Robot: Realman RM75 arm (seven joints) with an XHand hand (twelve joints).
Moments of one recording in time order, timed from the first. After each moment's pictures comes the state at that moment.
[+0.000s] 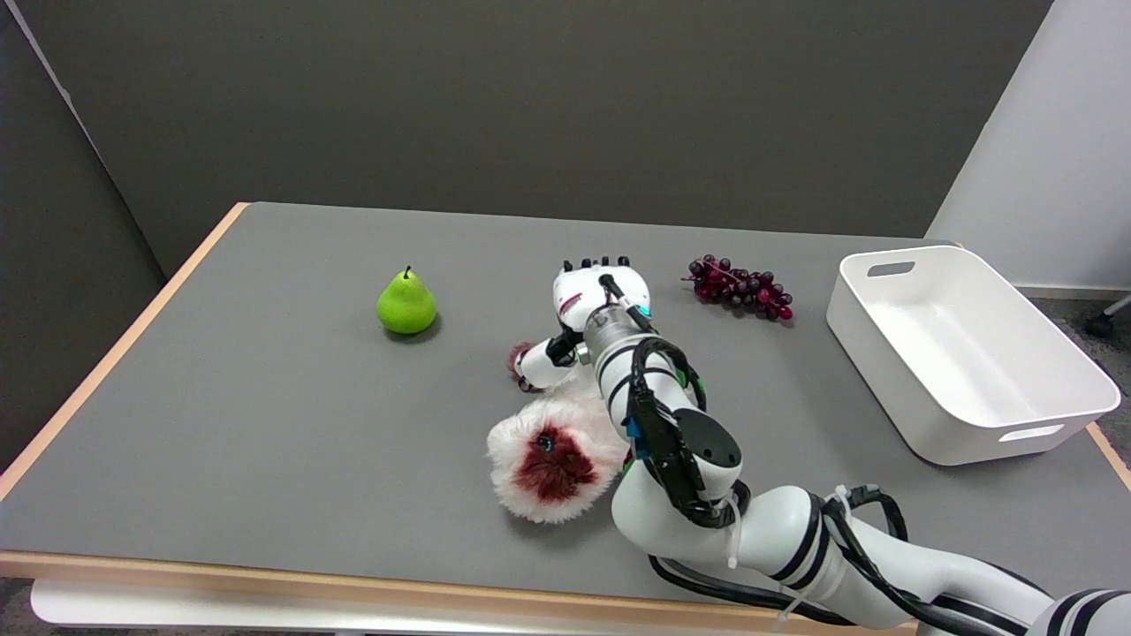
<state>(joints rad) 0.38 -1.41 -2.32 1.69 -0.75 -1.10 1.07</state>
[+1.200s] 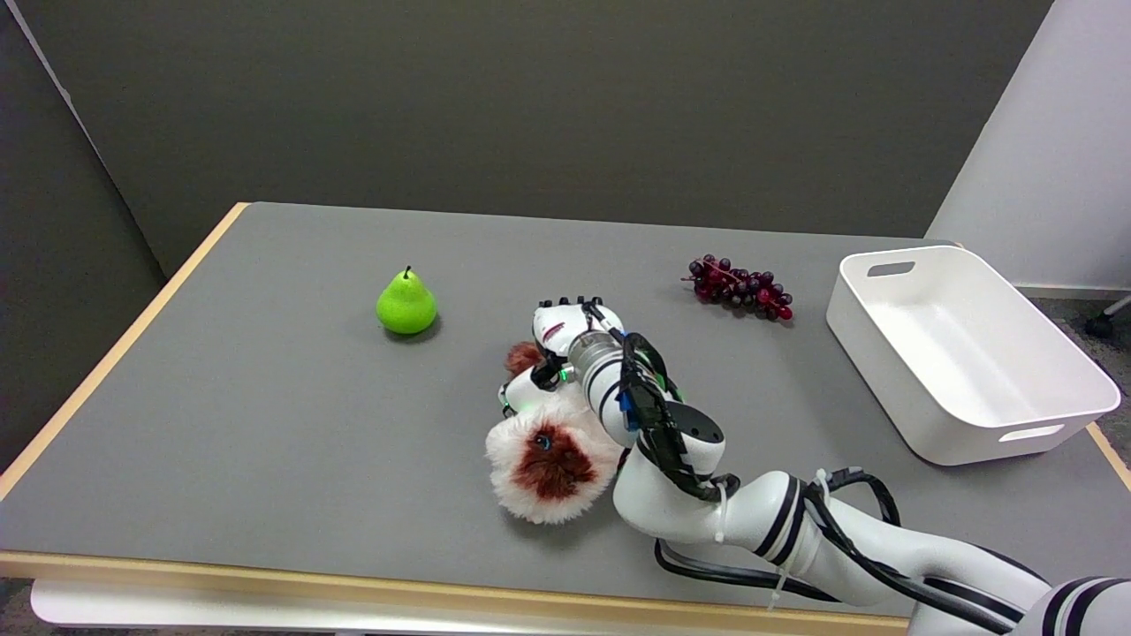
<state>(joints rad) 0.41 -1.40 -2.30 1.48 -0.59 -0.89 1.20</state>
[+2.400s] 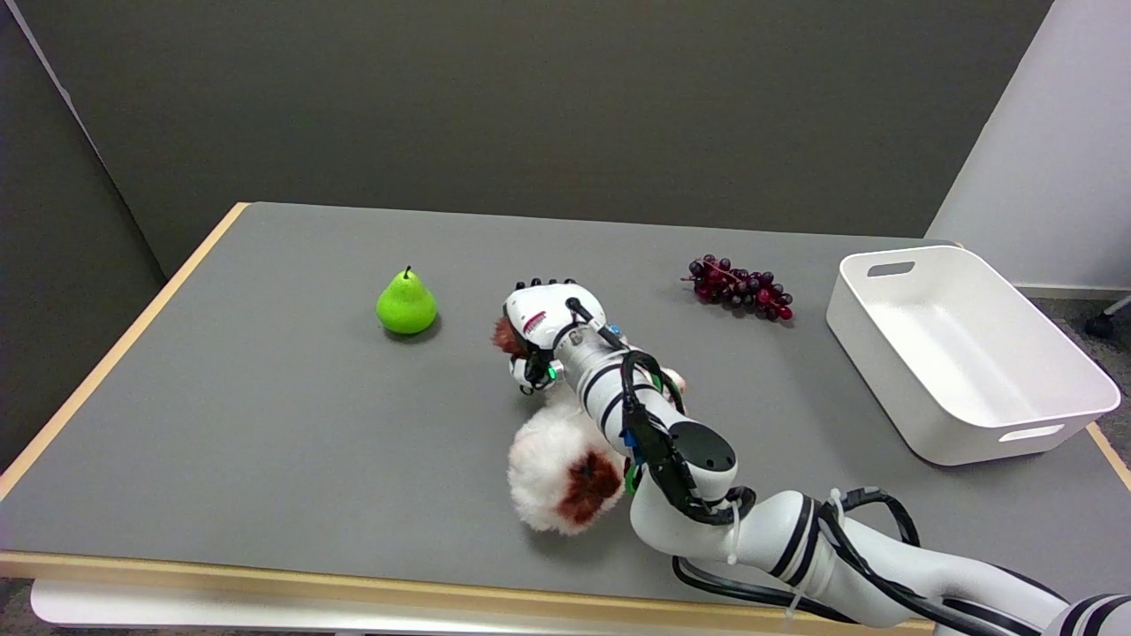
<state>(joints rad) 0.36 -1.38 -2.29 1.50 -0.80 -0.67 1.34</state>
